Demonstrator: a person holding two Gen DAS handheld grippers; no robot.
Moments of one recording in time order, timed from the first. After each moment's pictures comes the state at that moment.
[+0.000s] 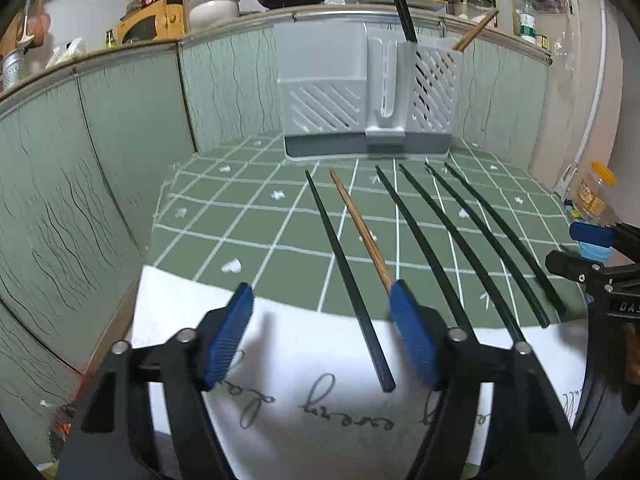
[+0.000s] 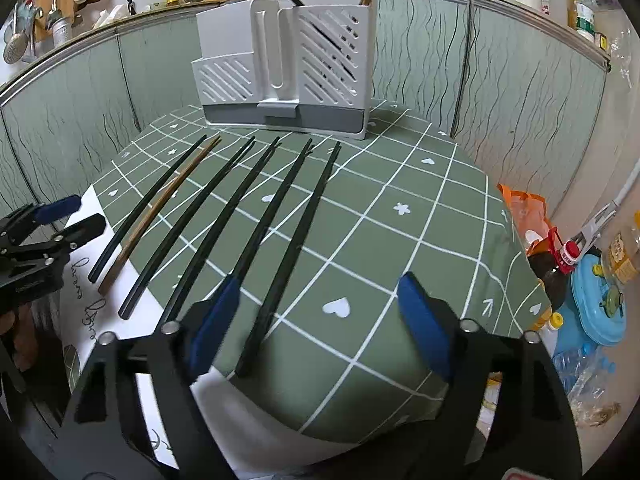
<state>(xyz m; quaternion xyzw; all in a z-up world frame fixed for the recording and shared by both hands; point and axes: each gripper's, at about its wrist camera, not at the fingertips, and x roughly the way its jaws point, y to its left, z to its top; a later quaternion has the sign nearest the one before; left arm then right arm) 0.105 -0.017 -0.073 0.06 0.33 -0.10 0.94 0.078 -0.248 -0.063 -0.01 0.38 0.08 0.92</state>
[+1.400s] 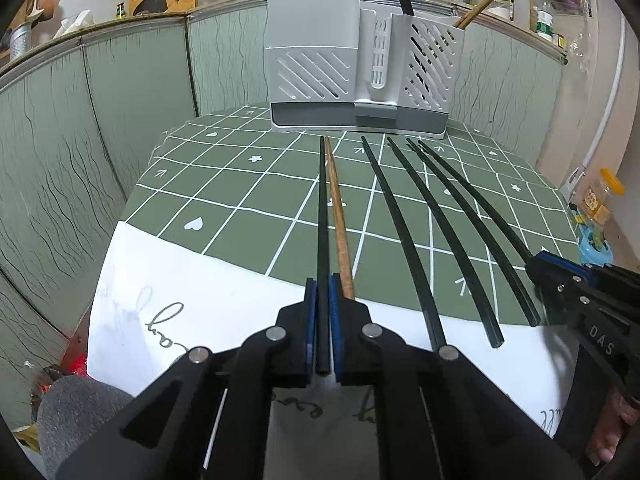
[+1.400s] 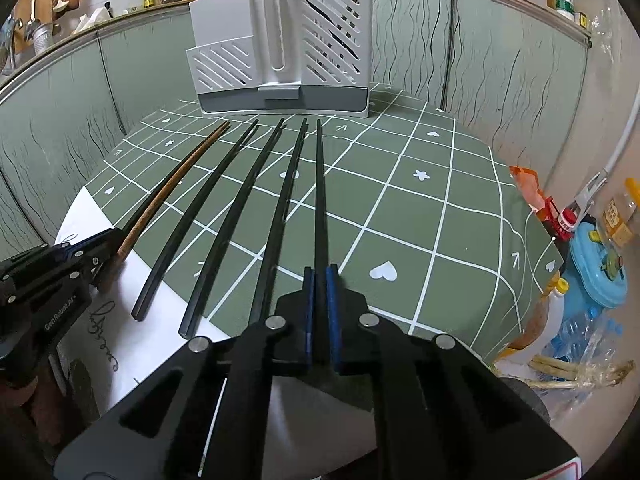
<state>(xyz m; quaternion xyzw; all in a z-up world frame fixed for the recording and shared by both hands) 0.099 -0.045 -0.087 0.03 0.37 -0.08 0.93 0.068 -0.224 -0.077 0.02 0.39 0.03 0.92</state>
